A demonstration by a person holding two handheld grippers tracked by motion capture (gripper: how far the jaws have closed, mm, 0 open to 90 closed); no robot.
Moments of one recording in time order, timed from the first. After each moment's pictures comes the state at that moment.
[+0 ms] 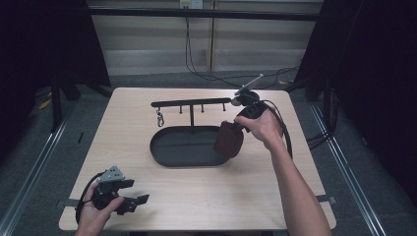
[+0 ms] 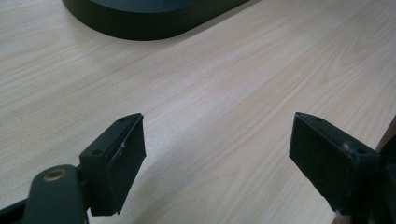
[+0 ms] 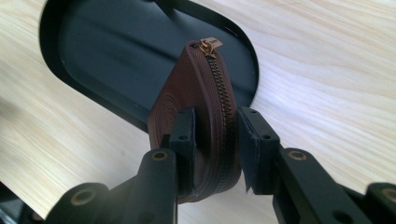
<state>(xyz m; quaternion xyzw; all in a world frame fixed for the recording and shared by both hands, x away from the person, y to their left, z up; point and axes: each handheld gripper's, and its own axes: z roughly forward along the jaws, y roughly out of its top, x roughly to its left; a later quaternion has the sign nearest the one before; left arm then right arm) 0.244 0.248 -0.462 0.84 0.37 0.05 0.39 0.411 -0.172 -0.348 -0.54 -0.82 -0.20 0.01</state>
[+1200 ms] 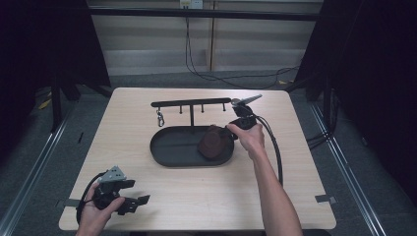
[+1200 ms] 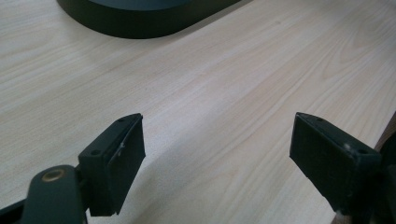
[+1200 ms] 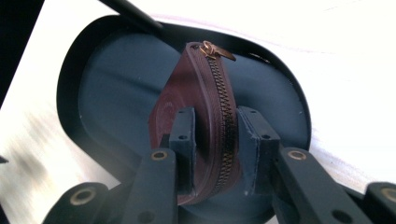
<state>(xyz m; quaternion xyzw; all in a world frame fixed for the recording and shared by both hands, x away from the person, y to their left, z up) 0.245 0.246 -0.463 0.84 0.37 0.04 0.39 0.431 -0.172 -0.433 -0.58 -0.75 -0.32 0.07</state>
